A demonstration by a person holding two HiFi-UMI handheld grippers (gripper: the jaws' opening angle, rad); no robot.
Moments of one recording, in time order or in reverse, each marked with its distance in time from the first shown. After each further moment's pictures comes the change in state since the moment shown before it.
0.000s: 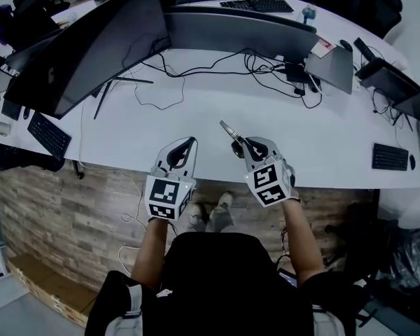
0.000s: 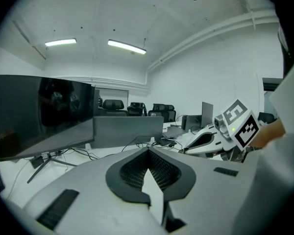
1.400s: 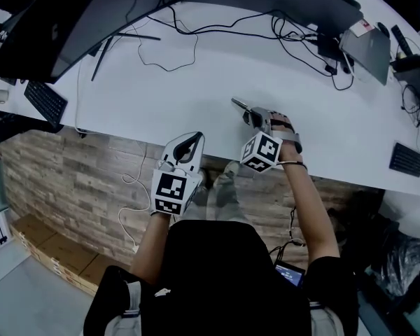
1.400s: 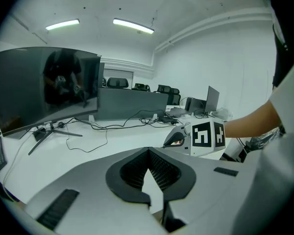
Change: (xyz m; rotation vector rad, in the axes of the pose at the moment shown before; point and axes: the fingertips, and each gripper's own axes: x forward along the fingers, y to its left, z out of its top) left arm 0.011 0.009 -0.110 -0.053 0.212 0.040; right arm 0.139 0.018 -0.099 -0.571 0.266 0.044
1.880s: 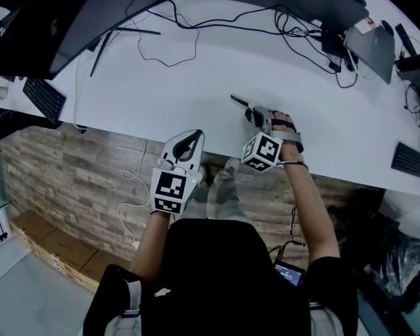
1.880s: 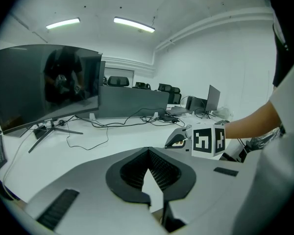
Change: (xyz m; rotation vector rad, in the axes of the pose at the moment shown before) left arm 0.004 0.004 -0.009 -0.008 0.012 0.003; right arm 0.011 0.010 -0.009 -0.045 0.023 -0.015
